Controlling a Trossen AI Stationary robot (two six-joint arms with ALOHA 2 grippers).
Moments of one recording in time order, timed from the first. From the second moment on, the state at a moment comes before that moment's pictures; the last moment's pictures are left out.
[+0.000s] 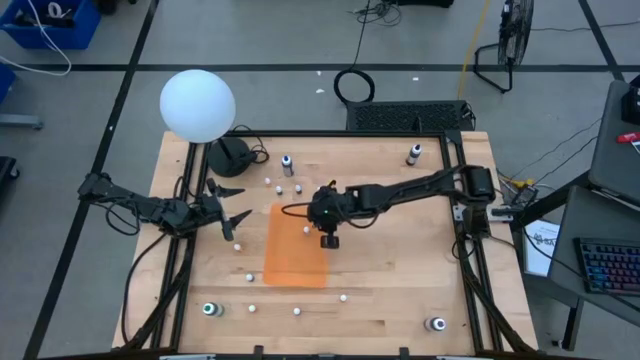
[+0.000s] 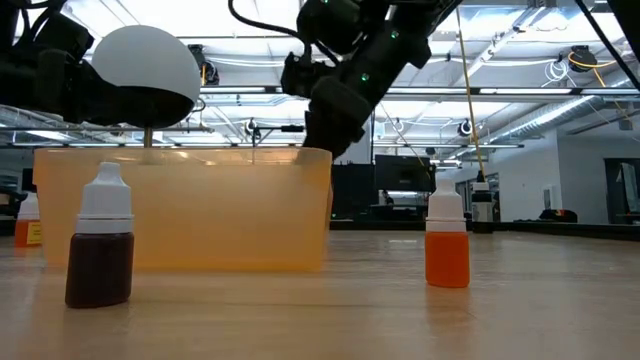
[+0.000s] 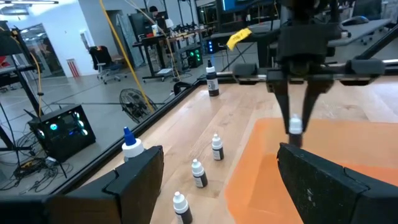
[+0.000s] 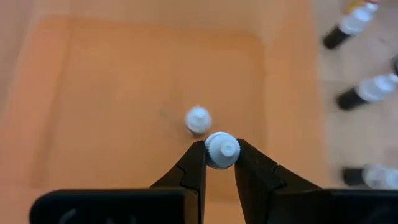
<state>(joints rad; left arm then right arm) -0.35 0.16 0.01 0.08 -0.72 0.10 -0.01 1.93 1.34 -0.31 0.00 -0.04</state>
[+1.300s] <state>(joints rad) -0.35 0.16 0.01 0.08 -0.72 0.10 -0.02 2.02 1.34 -0.26 -0.03 -0.06</state>
